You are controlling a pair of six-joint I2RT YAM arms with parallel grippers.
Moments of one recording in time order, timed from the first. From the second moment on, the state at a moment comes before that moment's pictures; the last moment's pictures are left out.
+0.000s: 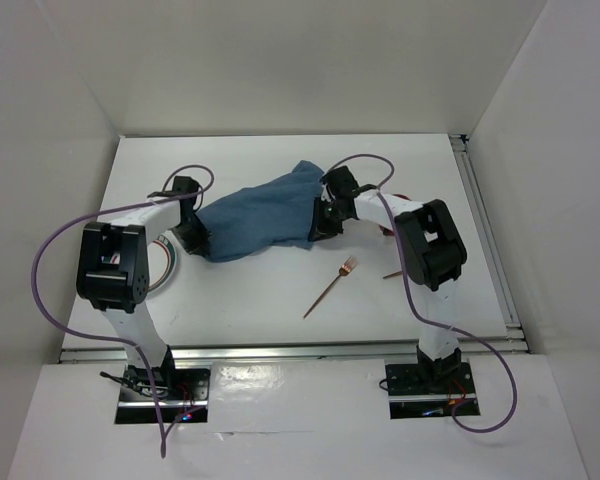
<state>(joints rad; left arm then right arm) -0.06 1.82 1.18 -0.67 -0.05 -0.74 0.43 2.06 1.41 -0.38 -0.33 0.47</state>
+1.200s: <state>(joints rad) -0.05 1.34 2.04 -0.98 0.07 -0.61 0.41 1.47 1.85 -0.57 -0.17 0.41</state>
